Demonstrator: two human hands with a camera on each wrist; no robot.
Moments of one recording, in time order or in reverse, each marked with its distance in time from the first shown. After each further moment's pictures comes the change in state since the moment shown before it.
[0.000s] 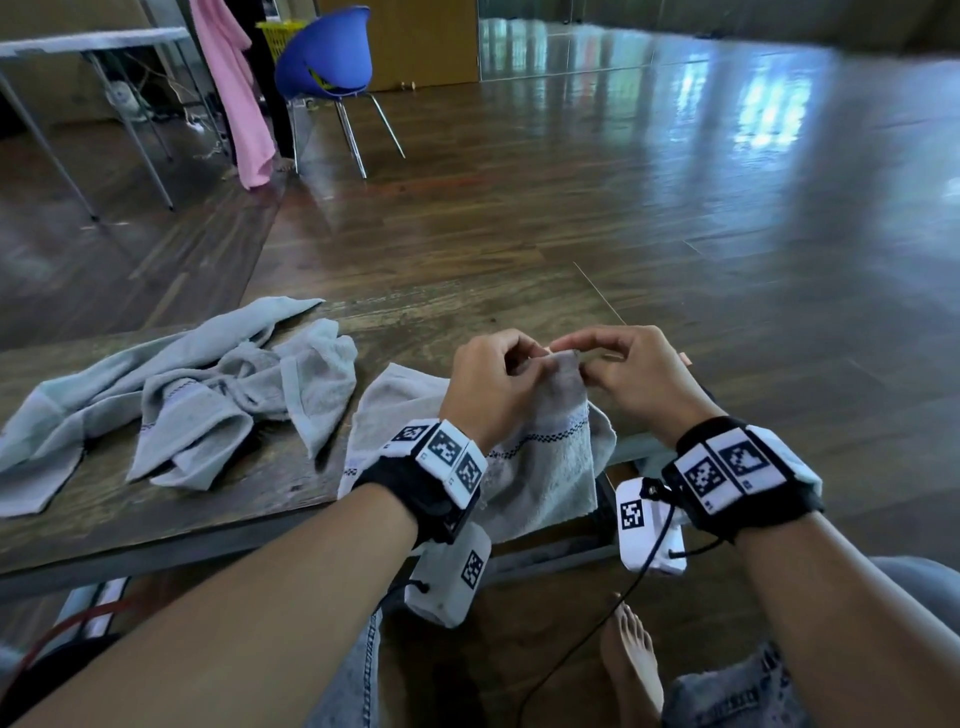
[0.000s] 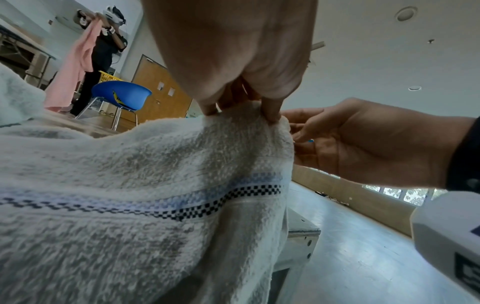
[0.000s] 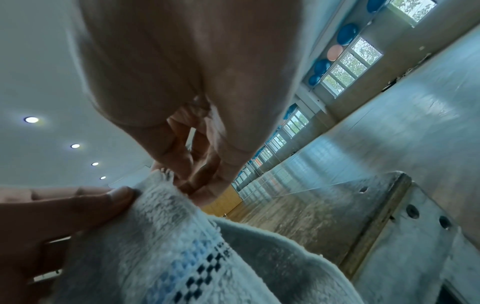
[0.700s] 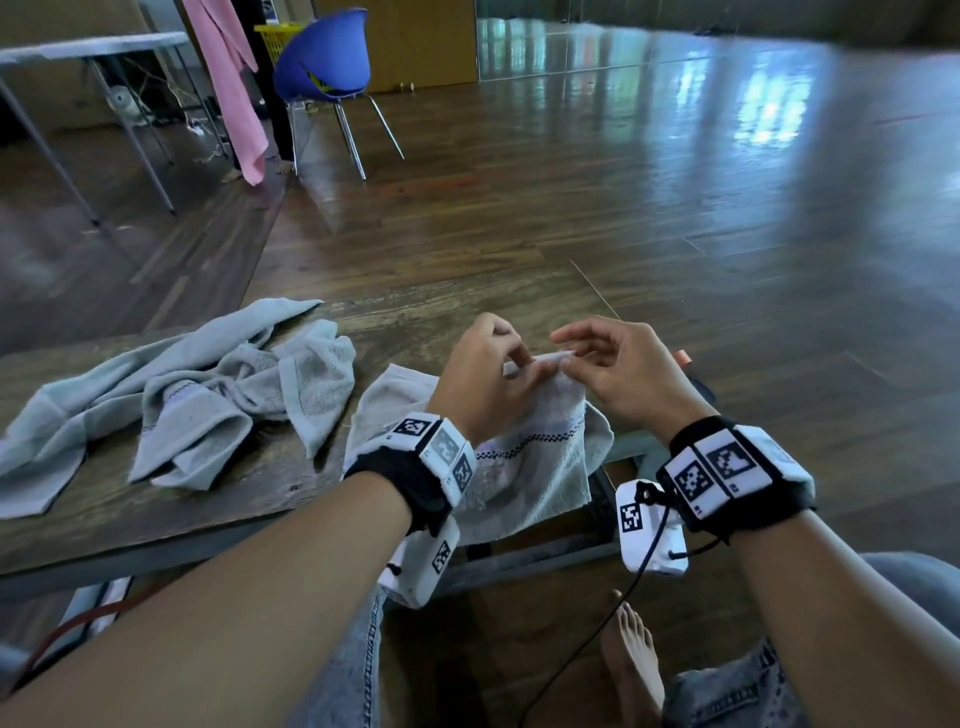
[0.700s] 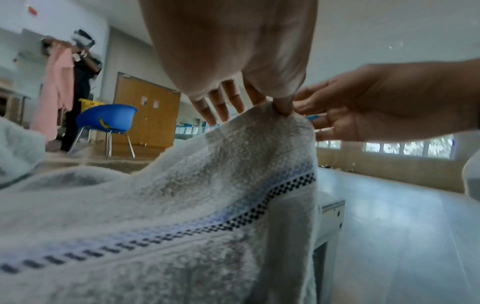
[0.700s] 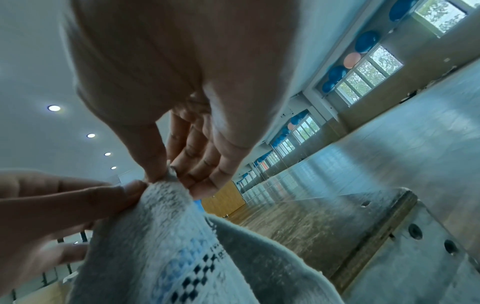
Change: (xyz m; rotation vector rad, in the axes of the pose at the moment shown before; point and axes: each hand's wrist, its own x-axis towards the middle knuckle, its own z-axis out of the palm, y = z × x) left_hand 0.007 -0.010 -0.004 0.270 -0.083 0.162; right_hand -0.001 0.000 0.003 -0.062 0.018 -0.101
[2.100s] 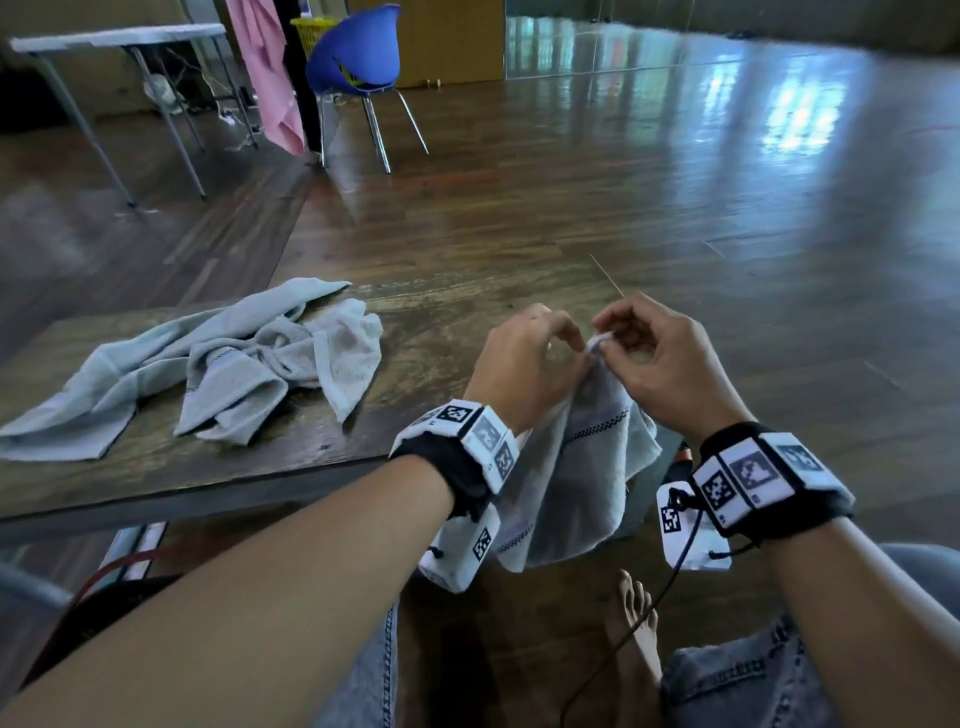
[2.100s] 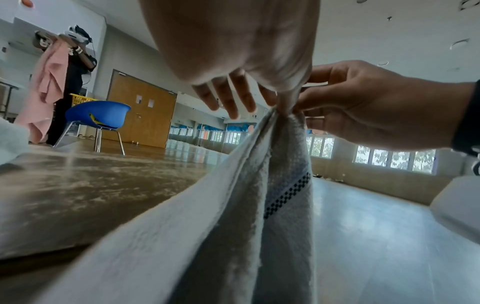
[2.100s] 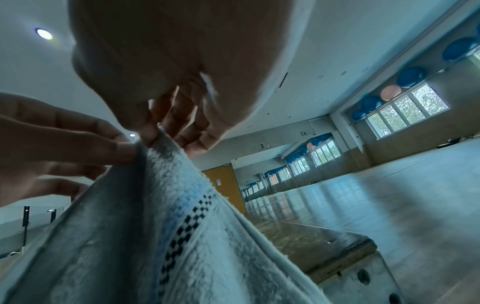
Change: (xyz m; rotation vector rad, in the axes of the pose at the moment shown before) left_hand -0.024 0.035 -0.002 -0.032 0.074 0.060; right_hand -0.033 -0.008 -0.013 -0.116 0.128 -0.286
